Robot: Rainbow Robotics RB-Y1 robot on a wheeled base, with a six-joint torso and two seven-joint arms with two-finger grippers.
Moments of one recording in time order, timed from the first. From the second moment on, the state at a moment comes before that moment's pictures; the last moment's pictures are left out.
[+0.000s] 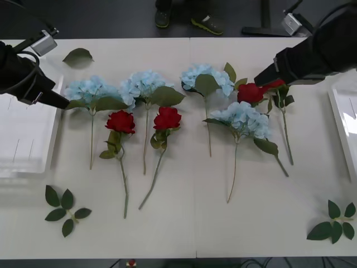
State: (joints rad) right arm -0.88 -1.09 0.50 -1.61 -1.51 1.31 1.28; left arm -0.71 0.65 0.27 -1.42 1.05 1.89 -2.24
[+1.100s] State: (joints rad) right arm -0.91 -0.90 0.91 -0.99 -1.30 0.85 1.21; left arm -0.51 0.43 0.22 -1.42 0.68 1.51 -1.87
